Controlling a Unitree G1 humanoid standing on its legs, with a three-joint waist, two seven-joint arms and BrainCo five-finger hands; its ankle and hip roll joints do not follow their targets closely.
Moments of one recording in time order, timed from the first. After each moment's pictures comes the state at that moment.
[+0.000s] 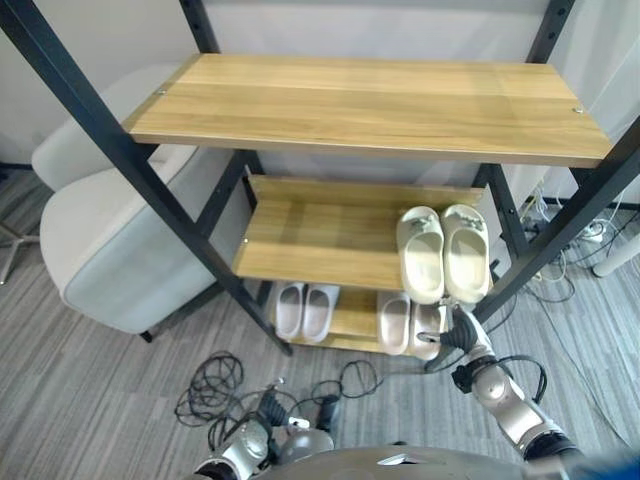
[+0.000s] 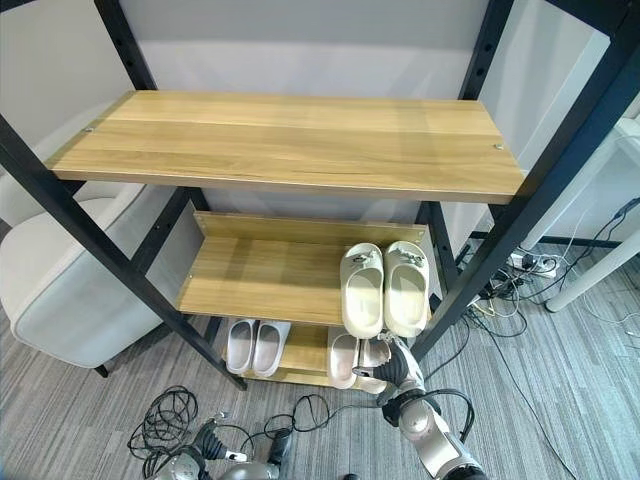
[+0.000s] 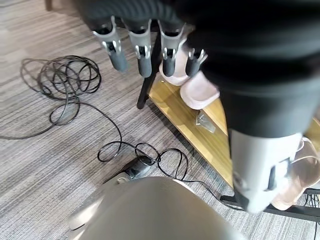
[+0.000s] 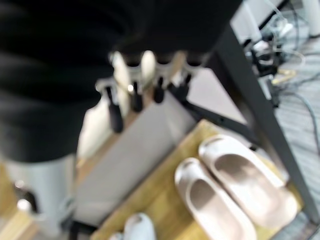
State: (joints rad) left arm -0.01 0.22 -0.43 1.05 0.29 -0.05 0.22; right arm 0.00 -0.37 0.40 0.49 -0.21 -0.10 -0.33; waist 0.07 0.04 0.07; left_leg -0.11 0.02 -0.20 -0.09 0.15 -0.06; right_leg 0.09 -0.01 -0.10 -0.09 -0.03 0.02
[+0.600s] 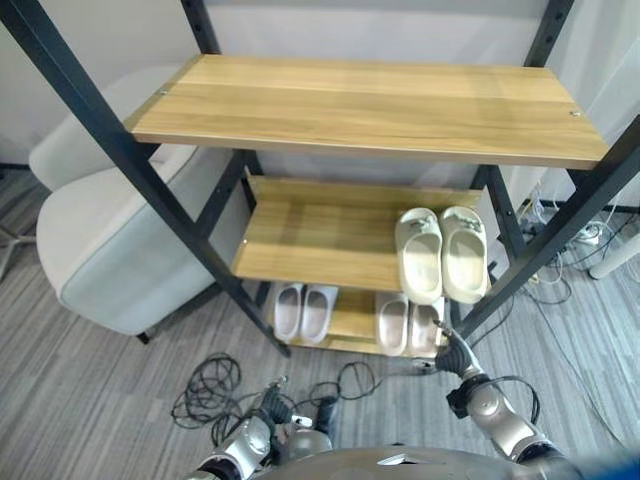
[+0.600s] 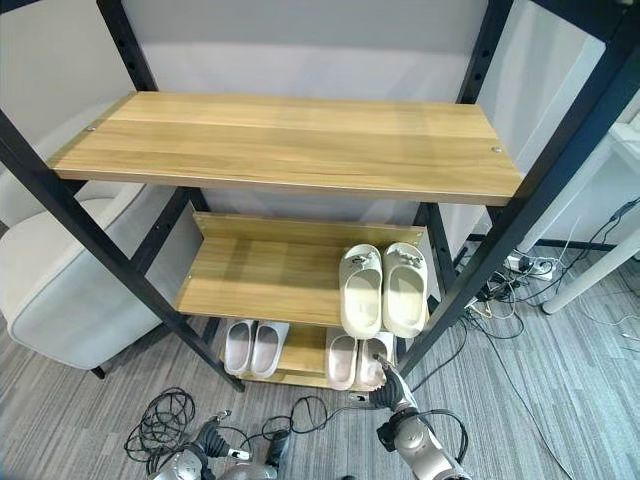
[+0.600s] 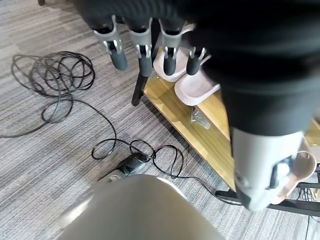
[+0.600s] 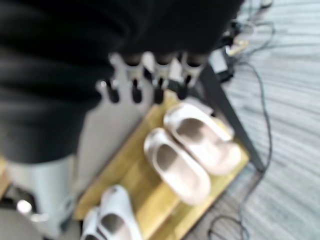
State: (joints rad) left arm -0.03 0.22 -0.43 1.05 0.29 -0.05 0.20; right arm 0.01 -0.32 0.44 0.65 -0.10 -0.09 -0.27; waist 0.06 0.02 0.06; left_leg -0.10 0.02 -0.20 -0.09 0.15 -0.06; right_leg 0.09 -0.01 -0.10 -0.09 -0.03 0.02
